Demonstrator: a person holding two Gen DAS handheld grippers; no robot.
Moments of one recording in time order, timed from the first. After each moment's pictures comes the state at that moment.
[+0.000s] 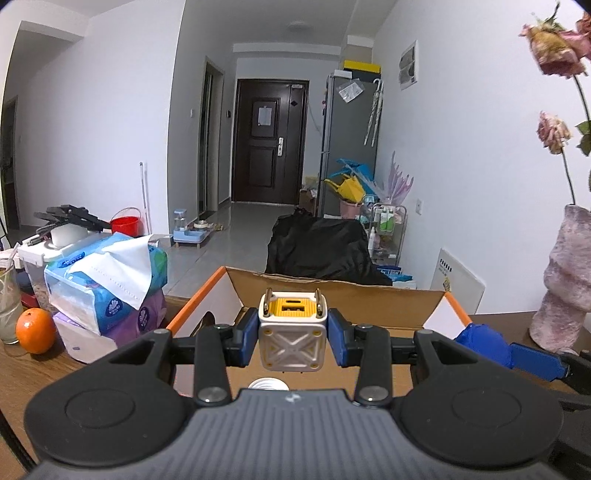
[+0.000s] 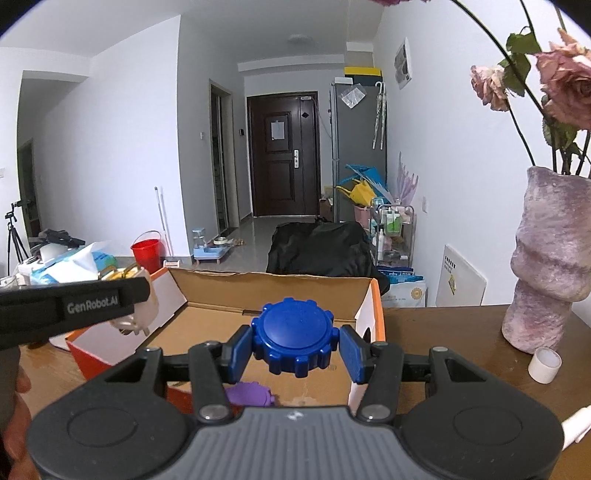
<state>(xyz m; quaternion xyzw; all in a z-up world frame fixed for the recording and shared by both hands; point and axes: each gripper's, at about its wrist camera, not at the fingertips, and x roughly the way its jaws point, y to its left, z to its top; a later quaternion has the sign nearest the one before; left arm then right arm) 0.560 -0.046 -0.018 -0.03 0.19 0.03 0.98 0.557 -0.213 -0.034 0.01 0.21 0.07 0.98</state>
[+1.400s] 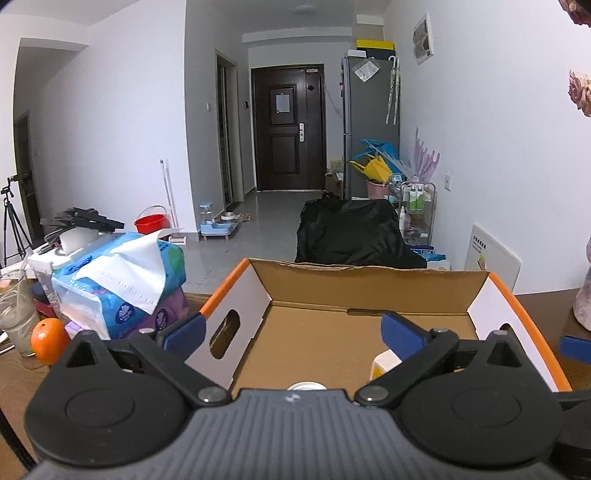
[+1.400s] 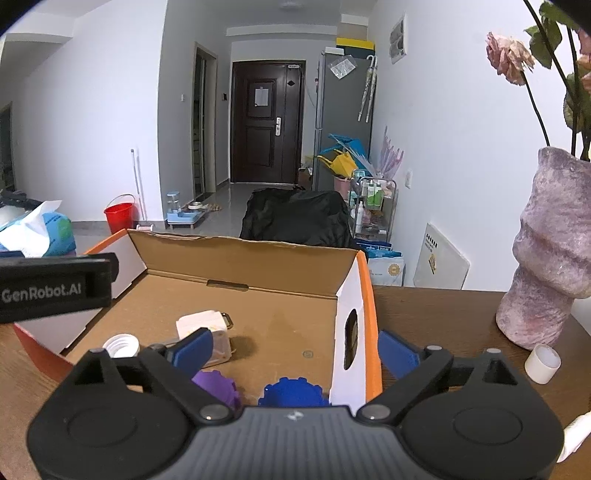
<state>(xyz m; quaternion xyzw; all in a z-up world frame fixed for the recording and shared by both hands) 0.590 -0.047 -0.030 0.01 0.21 0.08 0.97 0.601 -0.204 -0.058 -0.03 0.26 0.03 0.96</state>
